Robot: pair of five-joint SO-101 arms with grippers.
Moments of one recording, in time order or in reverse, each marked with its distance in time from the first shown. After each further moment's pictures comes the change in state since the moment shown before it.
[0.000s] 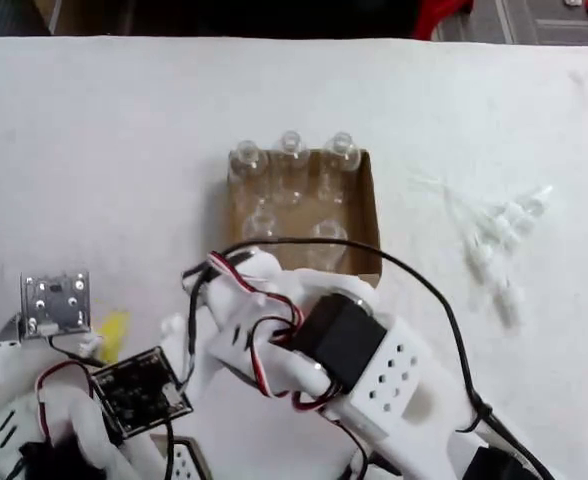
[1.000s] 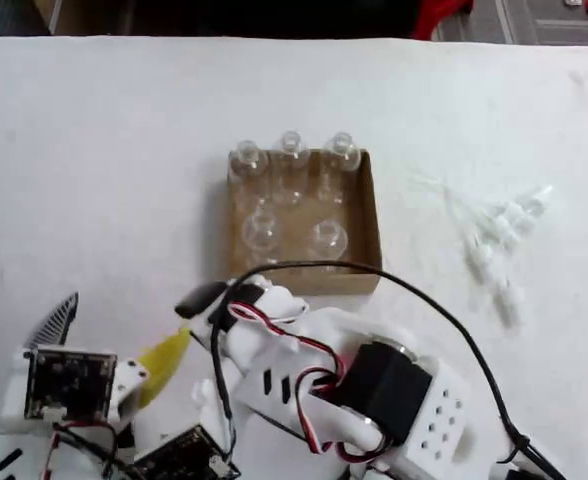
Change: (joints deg) left arm 29.1 -0.2 -20.7 8.8 11.7; right arm -4.2 -13.2 9.7 -4.9 7.3
